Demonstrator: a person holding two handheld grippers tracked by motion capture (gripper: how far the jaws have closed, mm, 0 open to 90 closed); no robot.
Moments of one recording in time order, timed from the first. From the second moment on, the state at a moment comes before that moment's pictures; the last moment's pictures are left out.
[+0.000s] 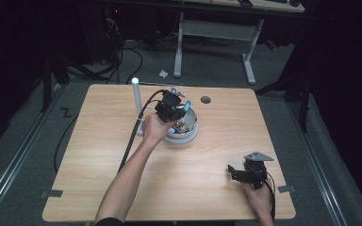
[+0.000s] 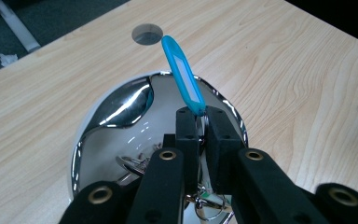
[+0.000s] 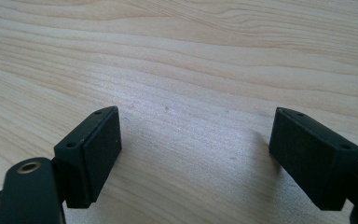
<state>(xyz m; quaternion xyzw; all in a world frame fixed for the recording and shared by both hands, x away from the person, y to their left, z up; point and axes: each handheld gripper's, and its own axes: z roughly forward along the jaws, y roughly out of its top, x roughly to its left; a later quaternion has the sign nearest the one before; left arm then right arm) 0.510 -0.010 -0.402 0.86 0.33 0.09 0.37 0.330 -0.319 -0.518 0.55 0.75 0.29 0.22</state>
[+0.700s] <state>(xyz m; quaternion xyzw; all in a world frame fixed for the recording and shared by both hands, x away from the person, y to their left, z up) 0.511 -0.006 -0.427 0.87 0.35 0.07 0.34 0.330 -0.319 -0.518 0.55 0.75 0.29 0.22</state>
